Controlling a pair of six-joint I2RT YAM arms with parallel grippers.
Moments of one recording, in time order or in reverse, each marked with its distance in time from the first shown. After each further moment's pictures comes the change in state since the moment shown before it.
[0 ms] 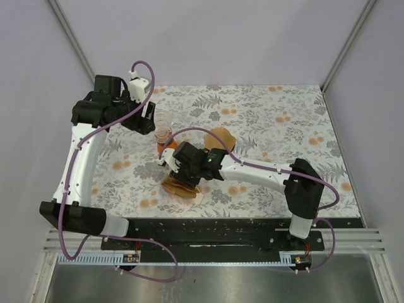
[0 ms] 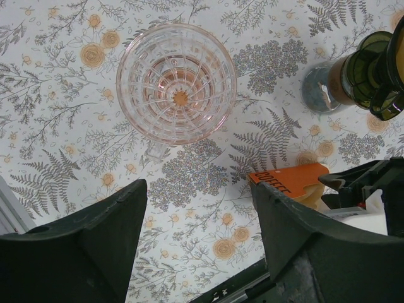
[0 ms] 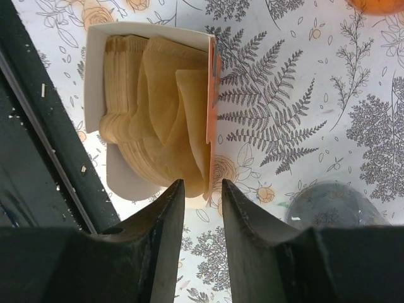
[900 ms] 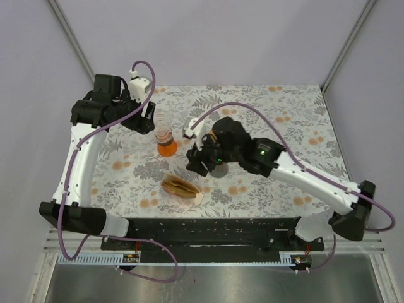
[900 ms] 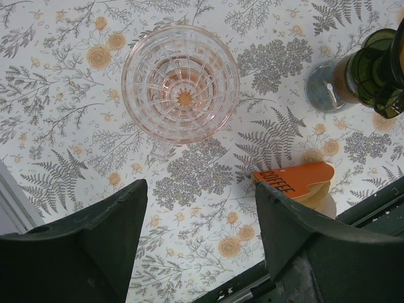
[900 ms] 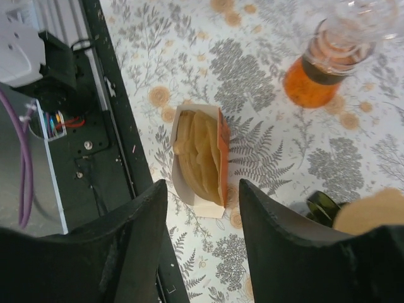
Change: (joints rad) left arm -0.013 0.005 0.026 -0.019 -0.017 0.018; right arm -0.117 -0.437 -0.025 0.038 -0.185 0.100
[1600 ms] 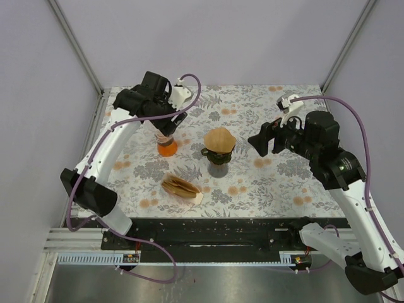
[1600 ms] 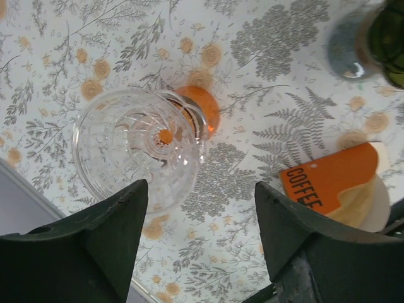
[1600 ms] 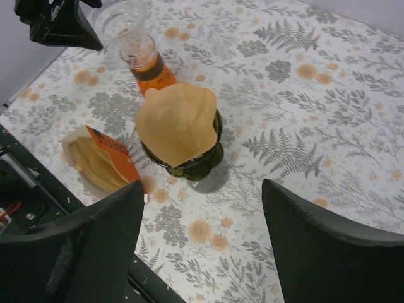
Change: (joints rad) left arm -0.279 0.236 0.089 0.002 -0.258 0.148; right arm -0.568 -0.436 -0.150 -0.142 -0.020 0.101
